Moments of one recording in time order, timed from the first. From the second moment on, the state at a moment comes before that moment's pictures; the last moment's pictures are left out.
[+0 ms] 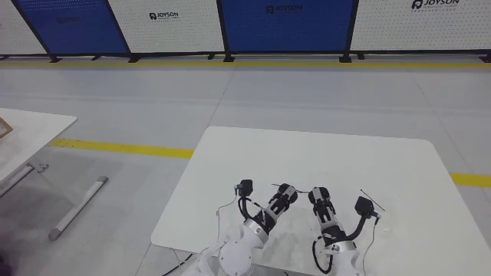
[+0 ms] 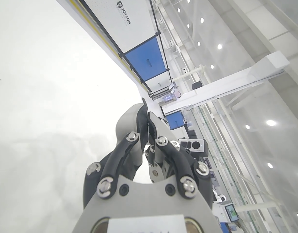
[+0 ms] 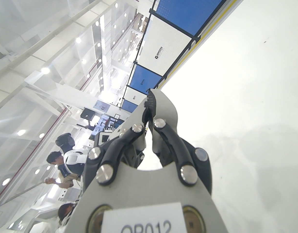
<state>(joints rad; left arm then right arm) 1.51 -1.30 -0.99 -1.62 0.11 -0.09 0.09 -1.61 -1.42 1.11 -1.66 -0.38 -0.07 -0.12</state>
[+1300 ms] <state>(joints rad) 1.52 -1.30 -0.99 -1.64 0.14 -0.13 0.08 -1.63 -1.42 1.11 -1.68 -0.40 -0.08 -0.11</state>
